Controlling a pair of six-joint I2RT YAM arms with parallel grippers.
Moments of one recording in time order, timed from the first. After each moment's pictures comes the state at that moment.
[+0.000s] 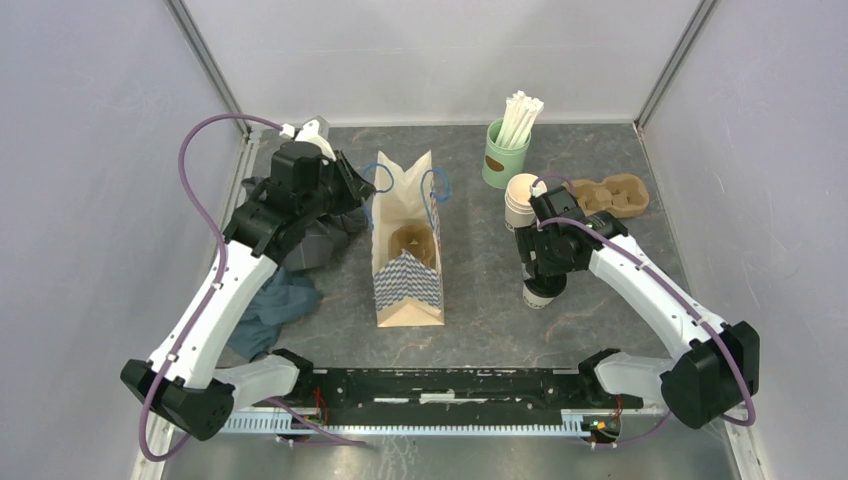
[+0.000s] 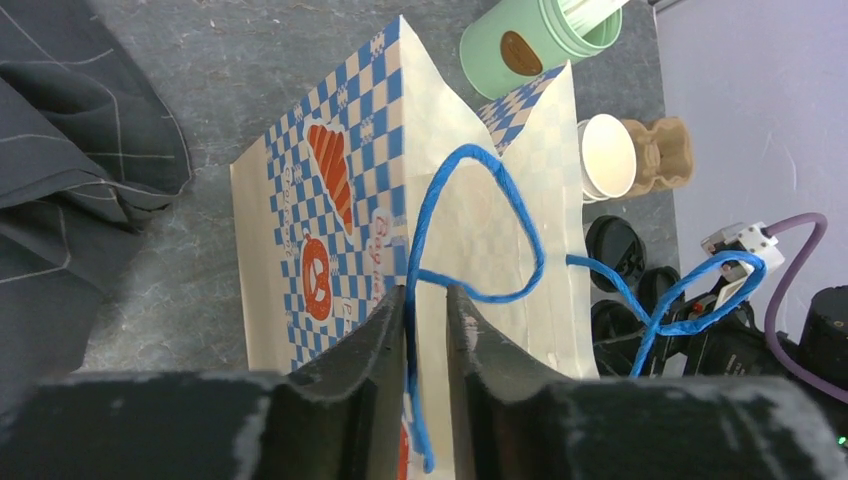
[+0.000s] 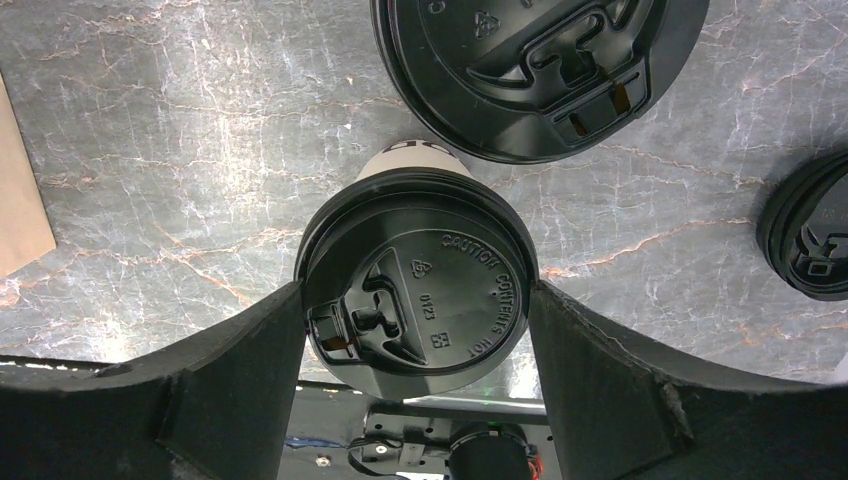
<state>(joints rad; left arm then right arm) -0.44 1.14 1.31 -0.66 -0.02 -0.64 0.45 1.23 1.03 -0.97 0.16 0.27</state>
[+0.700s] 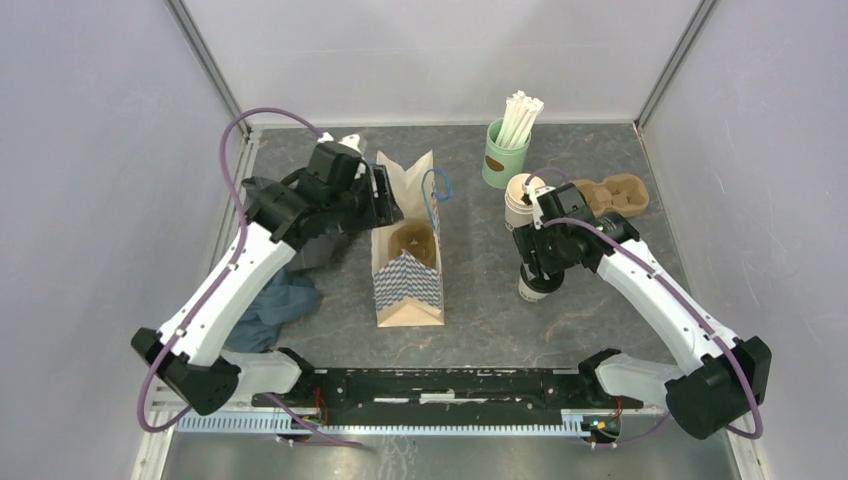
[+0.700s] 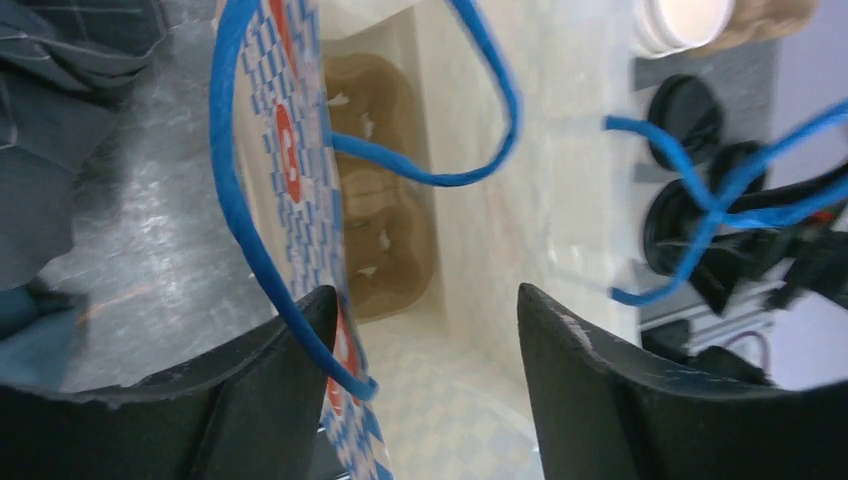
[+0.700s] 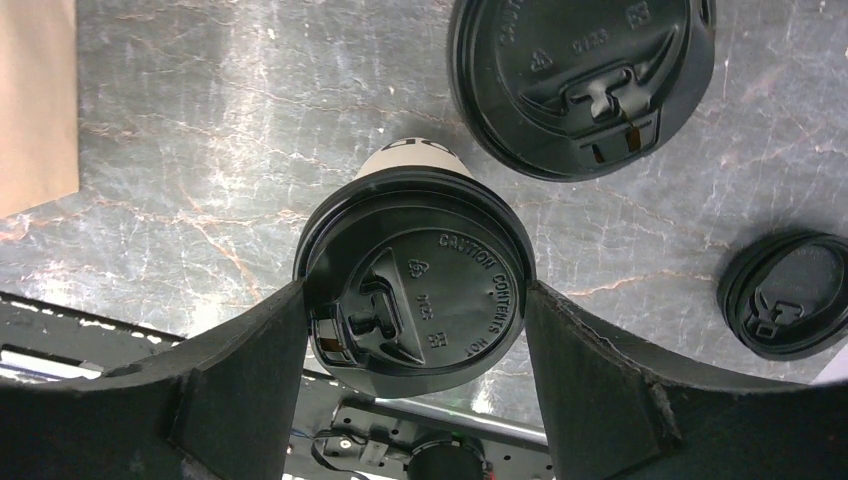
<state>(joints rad) -0.58 1.25 1.48 -0.96 -0.03 -0.65 0.45 1.18 1.06 -0.97 0.09 0.11</state>
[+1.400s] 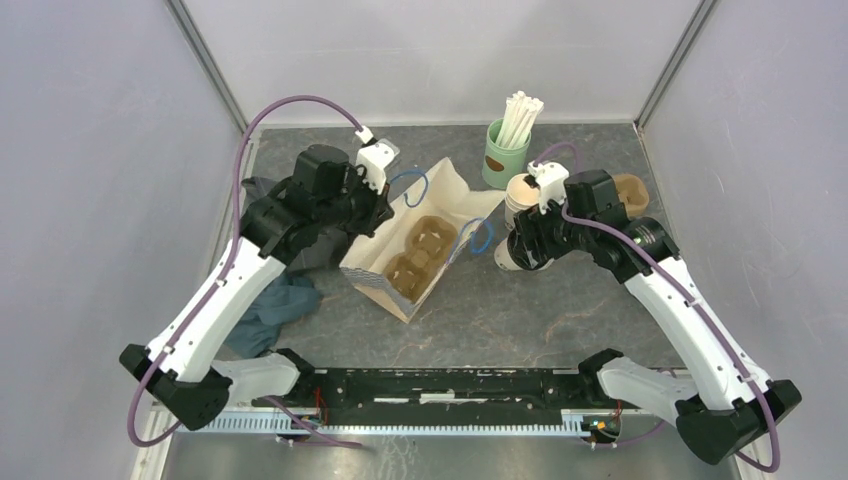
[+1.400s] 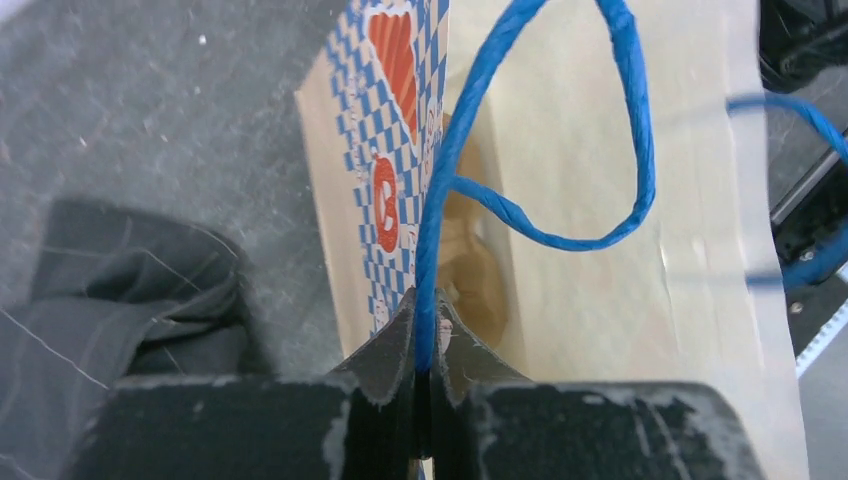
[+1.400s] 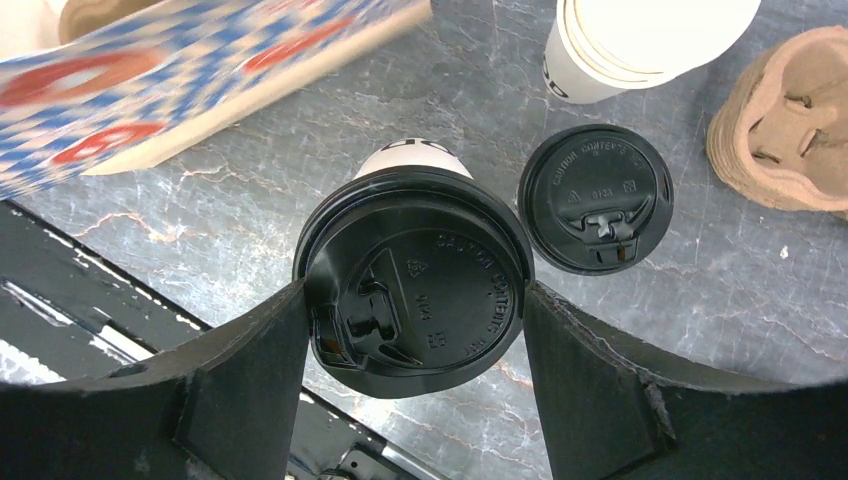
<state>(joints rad) -0.60 1.20 1.42 -0.81 0.16 0.03 0.45 1.05 1.20 -0.92 -0.11 -0.03</state>
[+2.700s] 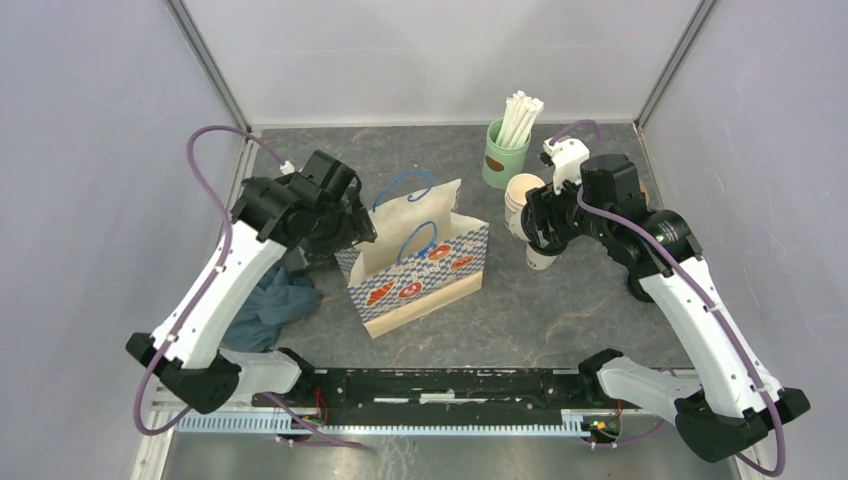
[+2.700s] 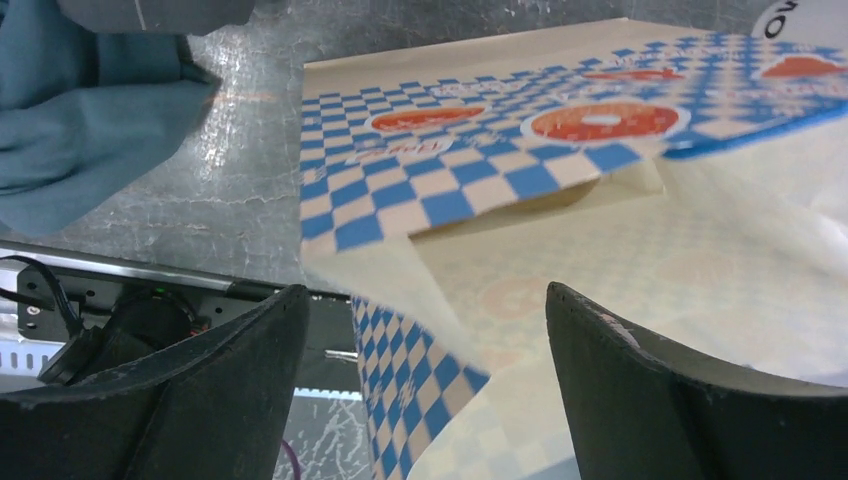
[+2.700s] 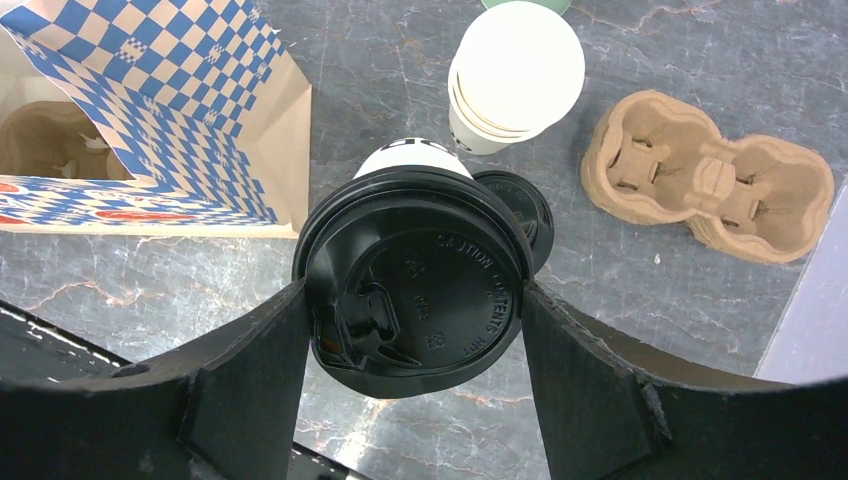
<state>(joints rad) -0.60 1.25 1.60 -1.44 -0.21 -0.93 0.45 1.06 1.37 -0.95 0.04 -0.05</state>
